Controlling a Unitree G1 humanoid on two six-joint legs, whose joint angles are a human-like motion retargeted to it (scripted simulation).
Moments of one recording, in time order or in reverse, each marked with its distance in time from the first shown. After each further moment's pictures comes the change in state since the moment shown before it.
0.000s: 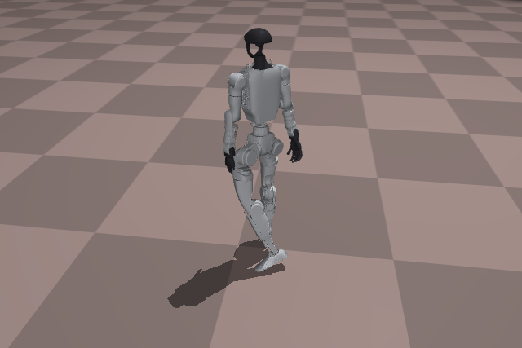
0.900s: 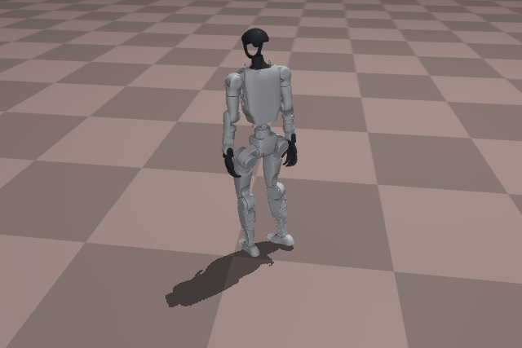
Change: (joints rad) left arm -0.003 0.000 0.002 -0.064 0.043 -0.005 -0.019; right arm -0.004 0.076 0.135 -0.190 -0.012 -0.048 -0.001; waist -0.001 0.146 0.156; left_leg -0.393 -0.147 -1.113 -0.075 0.089 -0.096; right_leg 0.037 0.269 0.647 0.193 -0.021 -0.096
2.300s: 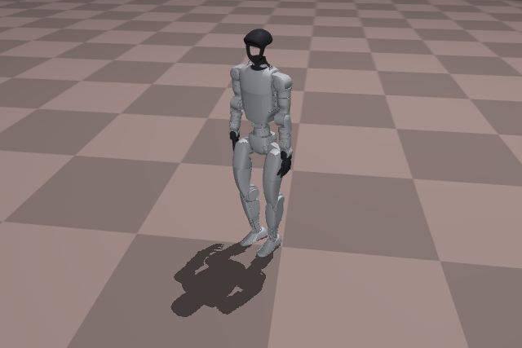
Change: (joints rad) left arm -0.045 -0.021 -0.046 0.173 -0.050 0.003 0.001; right arm 0.023 -0.024 -0.012 -0.035 -0.163 -0.007 0.060; waist 0.206 -0.130 -0.079; left_leg 0.178 -0.126 0.155 -0.166 -0.122 0.202; right_leg 0.045 -0.208 -0.442 -0.112 0.026 0.230
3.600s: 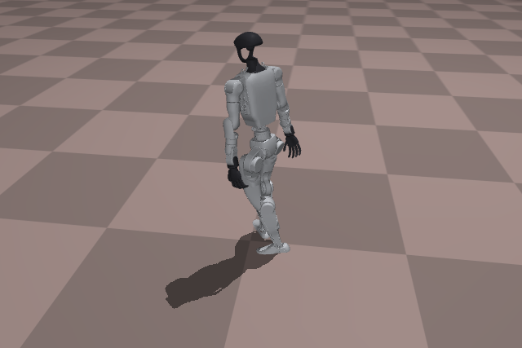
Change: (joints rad) left arm 0.076 0.124 0.098 -0.037 -0.030 0.008 0.045; right arm -0.092 -0.110 -0.028 0.092 -0.009 0.031 -0.045; waist -0.206 0.082 0.006; left_leg 0.048 0.122 0.626 0.026 -0.241 -0.032; right_leg -0.268 -0.018 -0.283 0.092 -0.177 -0.173
